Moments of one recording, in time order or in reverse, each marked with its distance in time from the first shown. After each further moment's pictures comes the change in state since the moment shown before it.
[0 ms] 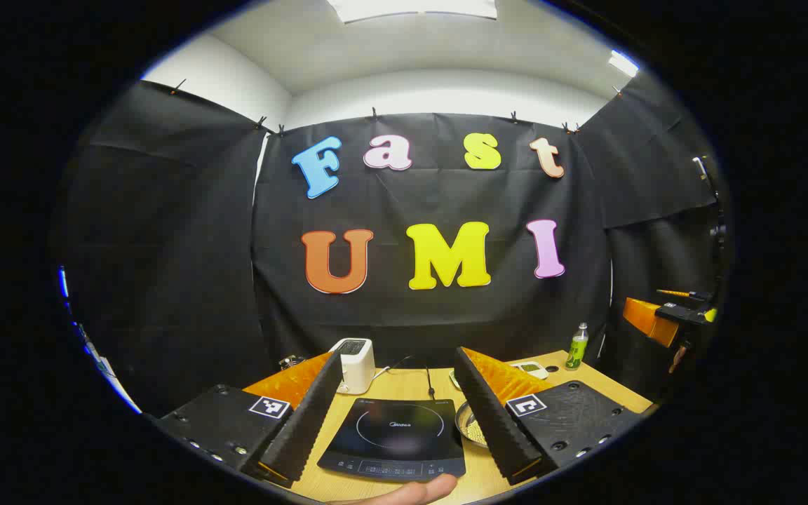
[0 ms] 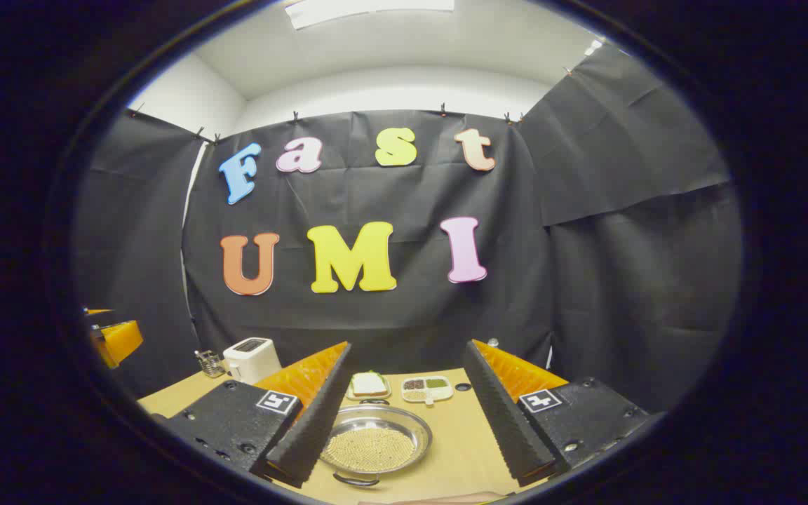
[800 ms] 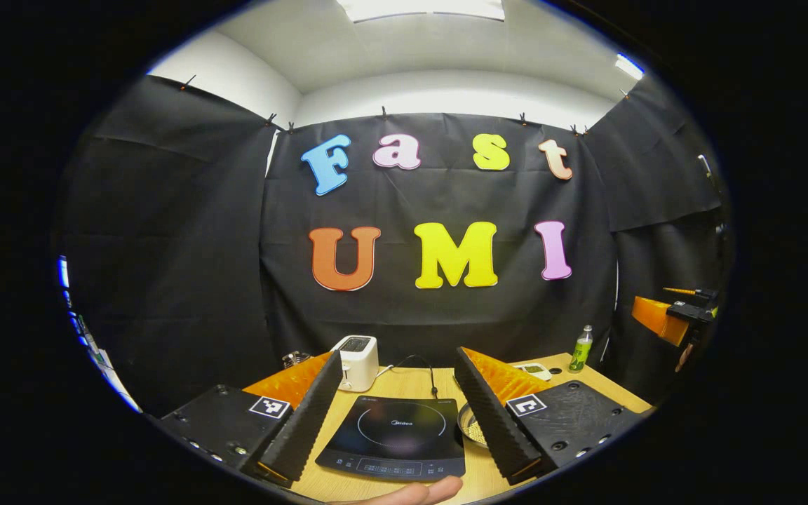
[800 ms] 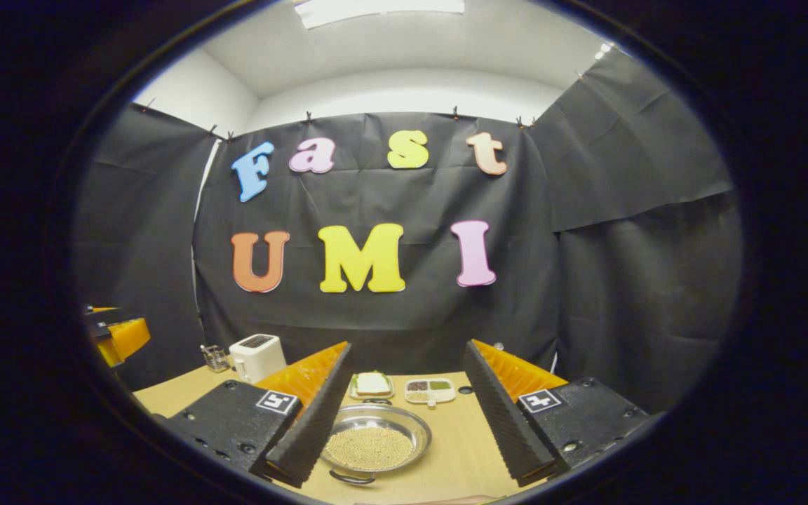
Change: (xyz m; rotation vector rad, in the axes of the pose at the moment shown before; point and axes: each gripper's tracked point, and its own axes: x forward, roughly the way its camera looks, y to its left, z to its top) left arm -0.003 0.007 -0.005 -0.019 -0.004 0.025; right arm -0.003 0.007 0.002 -0.030 -0.012 0.050
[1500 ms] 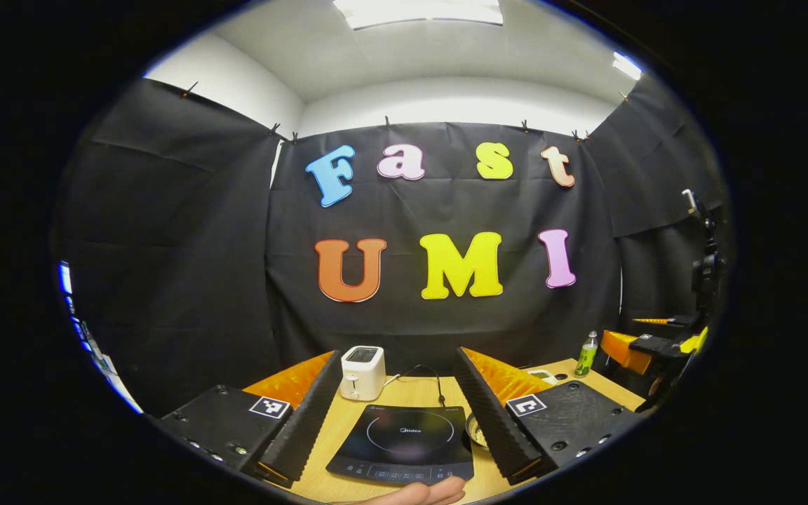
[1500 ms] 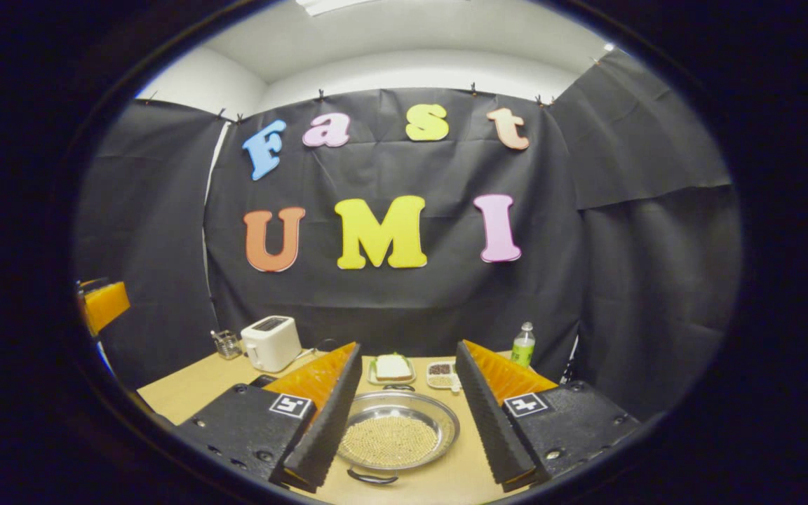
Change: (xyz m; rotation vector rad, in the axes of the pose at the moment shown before) left arm -0.004 0.010 0.015 0.008 -0.042 0.008; right arm 0.037 0.044 -0.048 -0.012 0.120 0.079
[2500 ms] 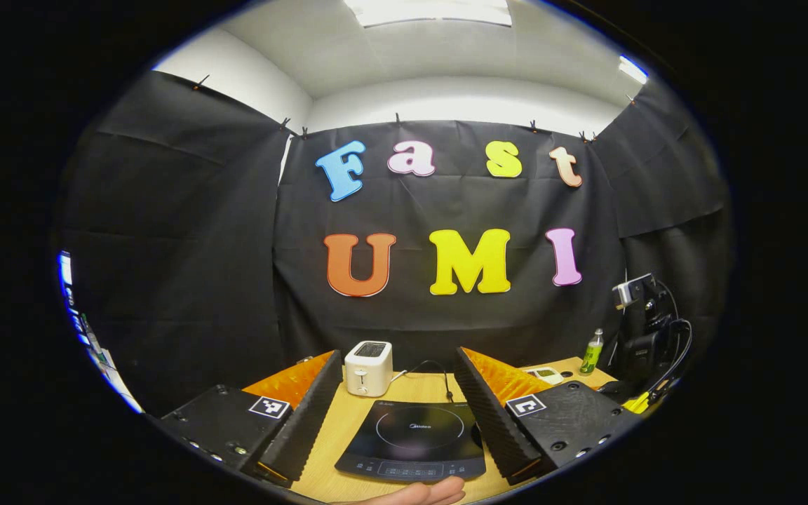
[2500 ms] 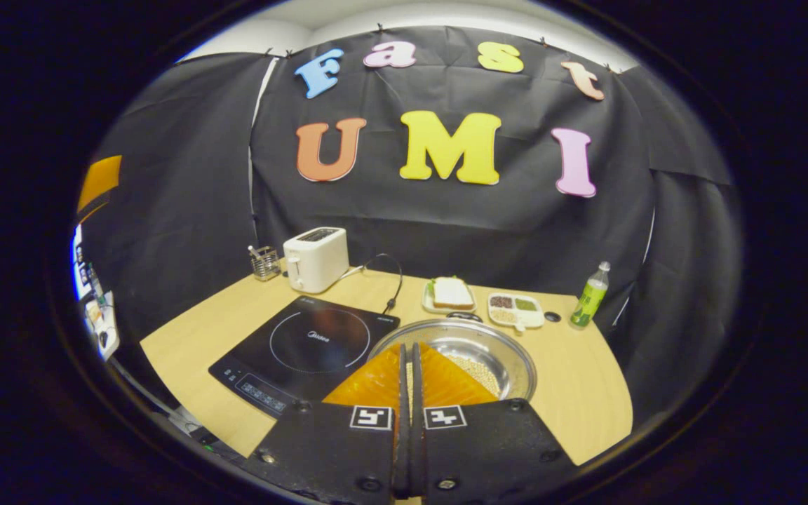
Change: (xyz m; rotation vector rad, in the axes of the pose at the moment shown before) left arm -0.002 0.028 -0.019 -0.011 0.011 0.021; right arm 0.030 0.095 -0.134 -0.053 0.352 0.185
